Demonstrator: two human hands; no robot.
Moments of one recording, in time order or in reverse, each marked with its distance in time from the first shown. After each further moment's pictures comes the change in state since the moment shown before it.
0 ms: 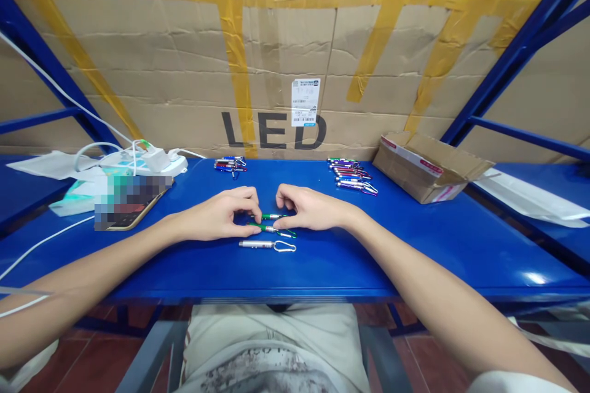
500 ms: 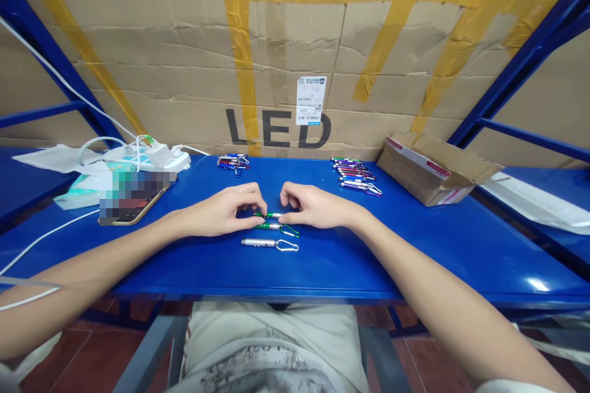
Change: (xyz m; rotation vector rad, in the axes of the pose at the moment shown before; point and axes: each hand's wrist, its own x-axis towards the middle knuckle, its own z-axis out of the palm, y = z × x) left_hand 0.000 0.000 0.000 -0.048 0.020 -0.025; right_hand -0.001 0.005 -0.003 0.009 0.004 0.000
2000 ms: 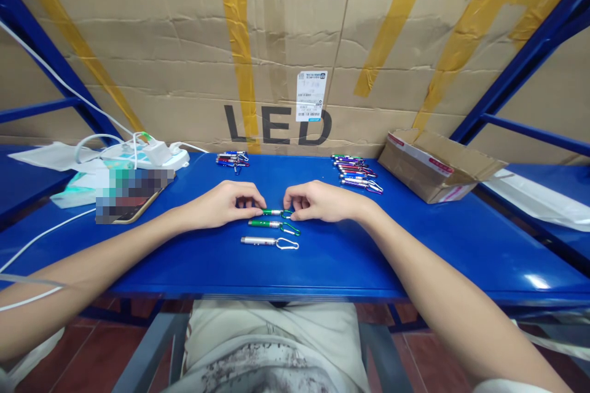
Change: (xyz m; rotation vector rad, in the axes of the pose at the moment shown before) left_hand 0.005 -0.019 0.002 -0.116 0.031 -0.085; right_hand -0.004 0.005 -0.015 0.030 -0.147 0.034
